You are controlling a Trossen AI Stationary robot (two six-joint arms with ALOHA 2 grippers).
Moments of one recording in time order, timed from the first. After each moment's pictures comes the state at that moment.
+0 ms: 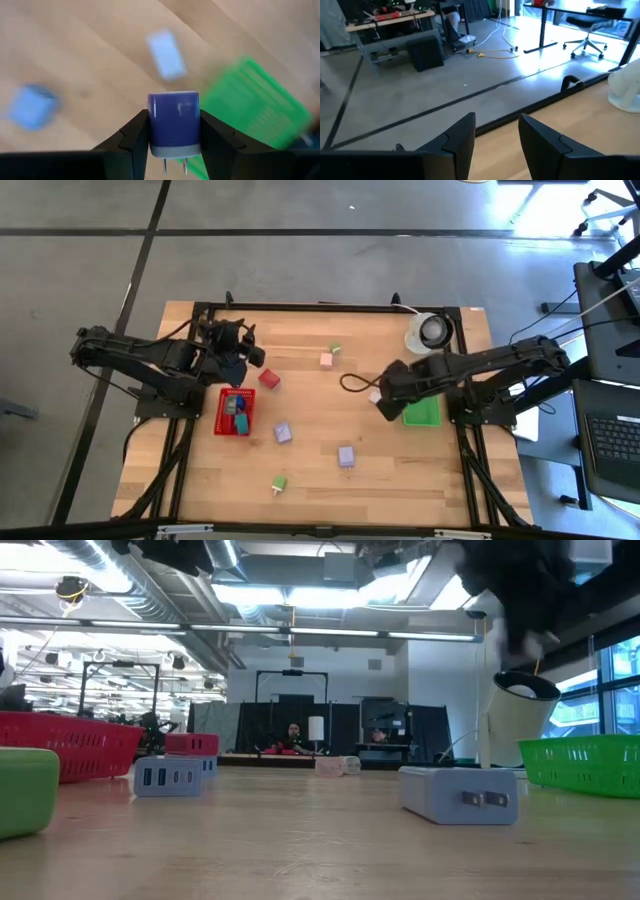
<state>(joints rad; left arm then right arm) -0.17 1.06 1.08 -0.89 -1.23 -0.79 0.22 1.38 1.17 -1.24 0.15 1.09</state>
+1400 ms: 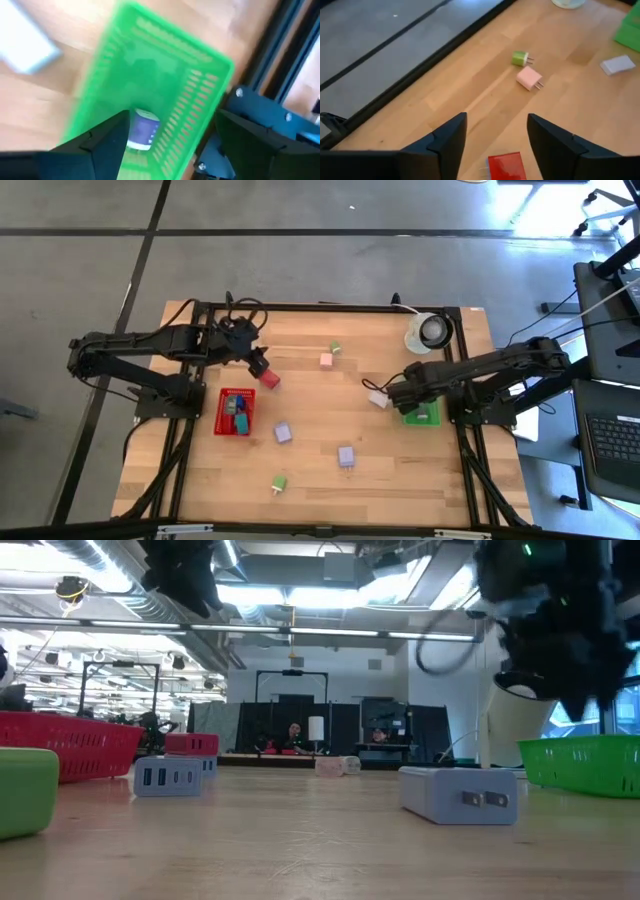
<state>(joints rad) 0.09 1.06 1.08 -0.88 -0.51 -0.50 0.17 1.38 0.92 -1.34 0.18 1.29</state>
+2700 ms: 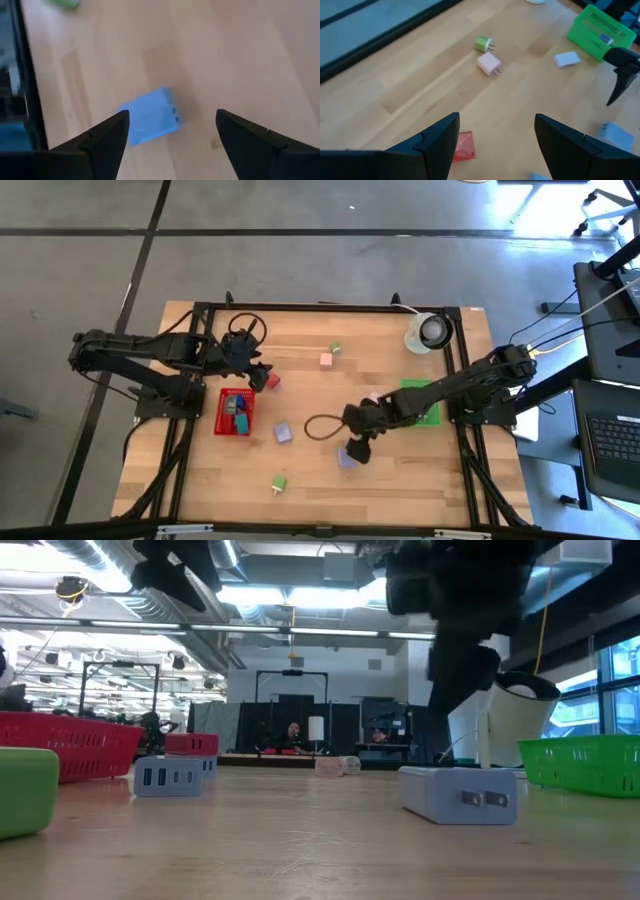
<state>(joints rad) -0.06 1.06 1.08 -0.88 -0.45 -0.73 0.35 1.68 1.08 -0.44 -0.04 0.68</state>
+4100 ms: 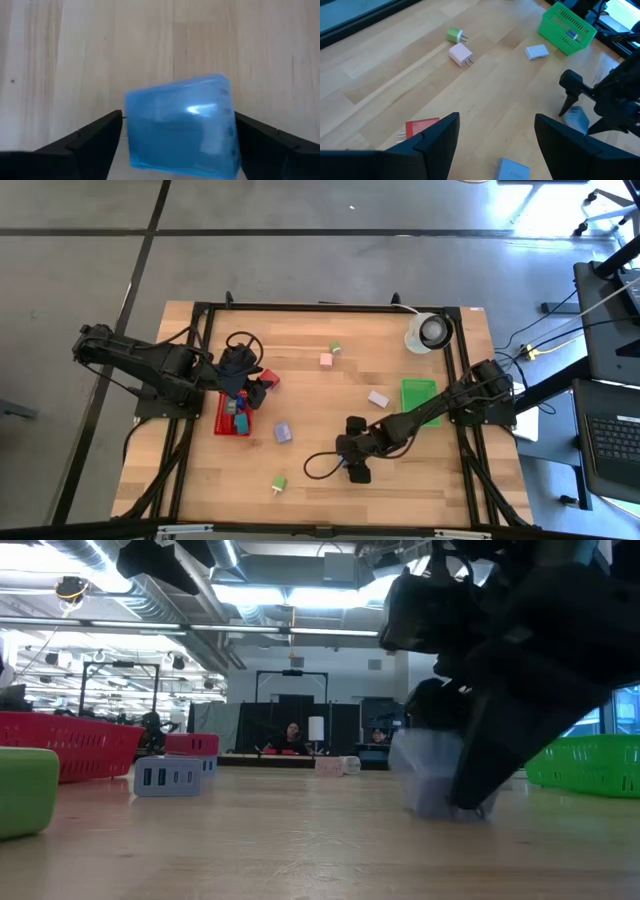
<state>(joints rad) -0.25 1.07 1.08 -0.87 -0.51 -0.88 0.45 1.91 1.08 -0.25 0.09 0.43</state>
